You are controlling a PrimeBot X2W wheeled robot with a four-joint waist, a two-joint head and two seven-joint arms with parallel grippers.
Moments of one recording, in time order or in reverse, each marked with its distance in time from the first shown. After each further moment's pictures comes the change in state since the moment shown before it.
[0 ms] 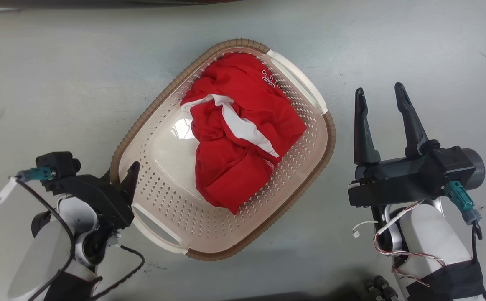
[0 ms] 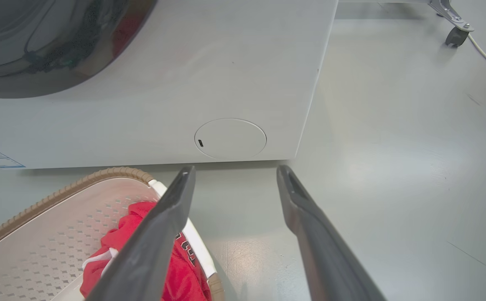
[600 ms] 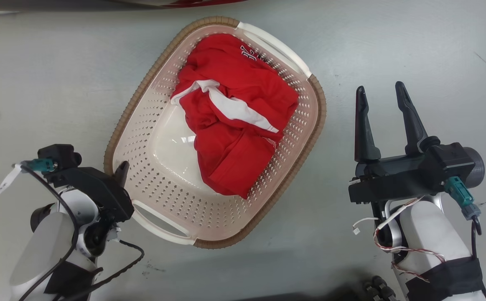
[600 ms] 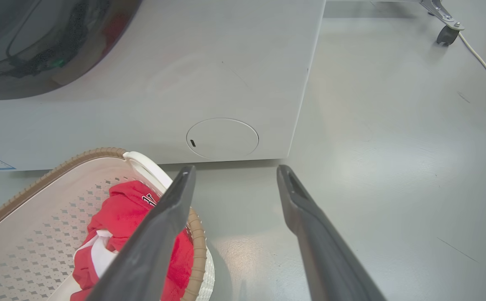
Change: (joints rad) left arm -0.069 -0.010 -0.011 0.099 -0.010 -0.001 0.006; right arm -0.016 0.006 -0.008 0.031 0.004 0.001 0.000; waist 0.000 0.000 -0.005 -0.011
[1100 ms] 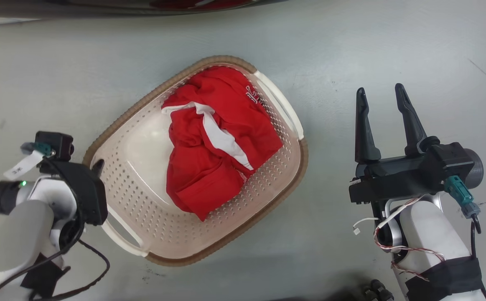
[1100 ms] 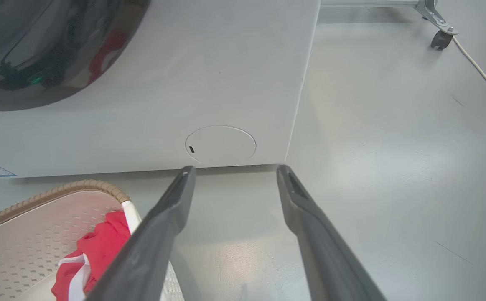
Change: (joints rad) left arm -0.062 0.158 -0.185 0.008 0.179 -0.043 0.030; right arm -0.002 0.006 -0.008 0.021 0.004 0.008 0.000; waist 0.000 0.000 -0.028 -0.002
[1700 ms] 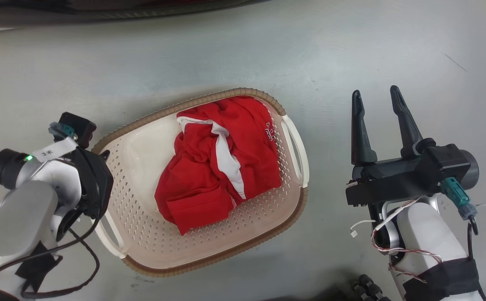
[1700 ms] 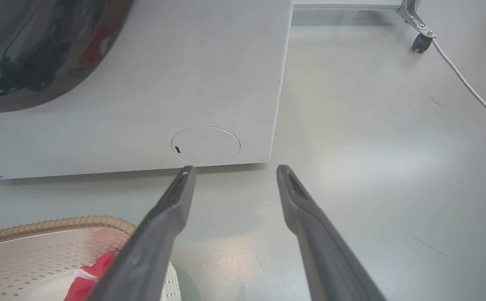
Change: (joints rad) left arm -0.102 0.097 -0.255 -0.072 0.024 -0.001 0.069; right arm 0.004 0.006 0.006 0.002 0.003 0.008 0.000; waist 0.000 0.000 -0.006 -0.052
